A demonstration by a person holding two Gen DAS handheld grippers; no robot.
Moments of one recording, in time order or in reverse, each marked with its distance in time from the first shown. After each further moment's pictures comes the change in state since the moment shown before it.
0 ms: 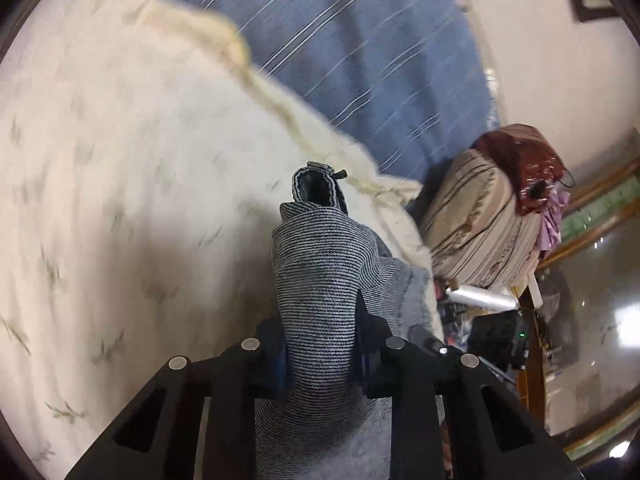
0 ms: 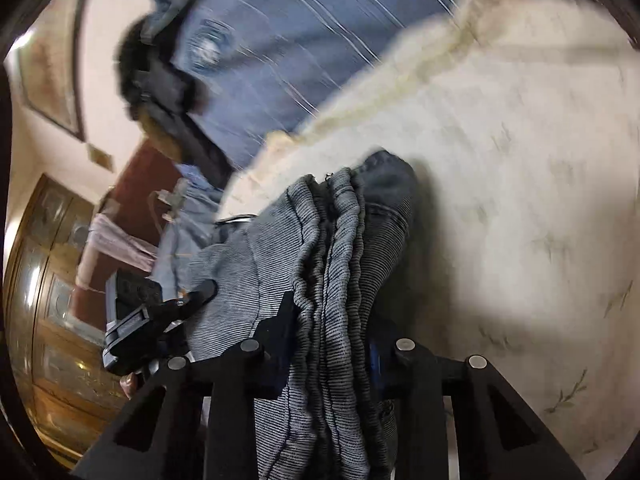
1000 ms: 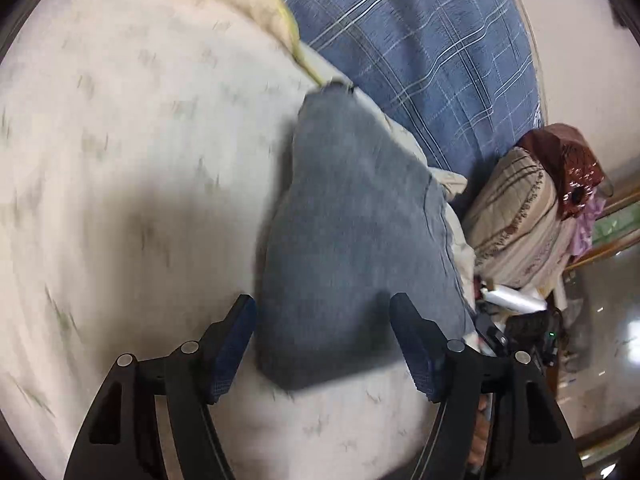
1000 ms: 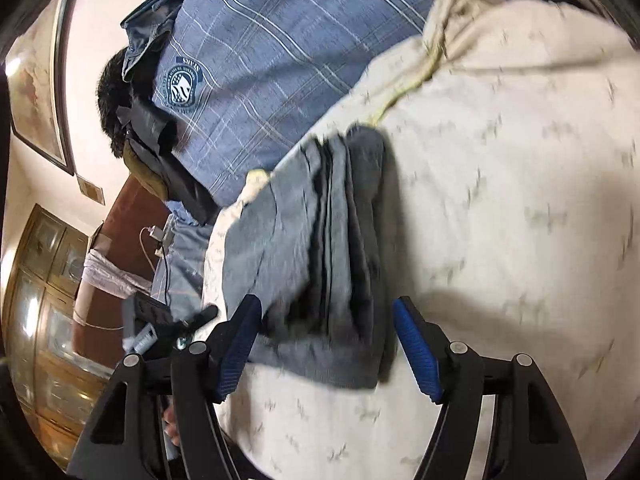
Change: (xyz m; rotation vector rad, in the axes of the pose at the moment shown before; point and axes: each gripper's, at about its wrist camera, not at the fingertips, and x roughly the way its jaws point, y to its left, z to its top) left arm 0.045 0.037 0.000 -0.082 0.104 0.089; right arm 0.012 -0.025 0.017 0.102 -0.042 -0.038
